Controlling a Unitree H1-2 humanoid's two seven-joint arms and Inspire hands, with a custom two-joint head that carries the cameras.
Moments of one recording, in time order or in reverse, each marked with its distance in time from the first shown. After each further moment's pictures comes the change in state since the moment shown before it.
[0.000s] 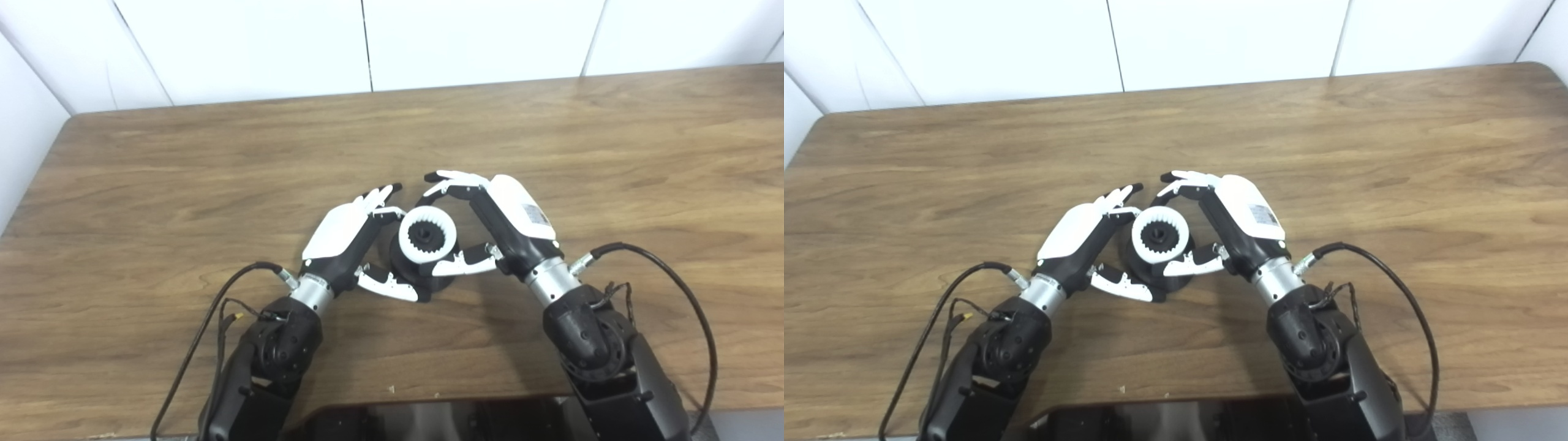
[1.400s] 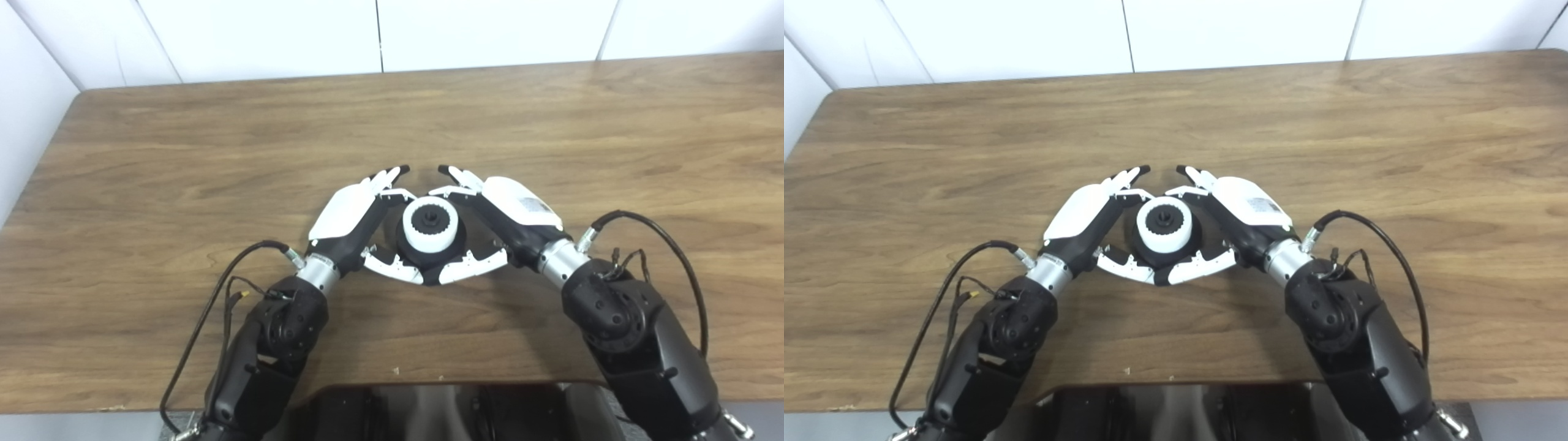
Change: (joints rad) left arm 0.000 0.005 0.000 -0.012 -0.001 0.022 -0.005; right arm -0.068 -0.104 0.052 -0.070 -0.063 0.166 0.329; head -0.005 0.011
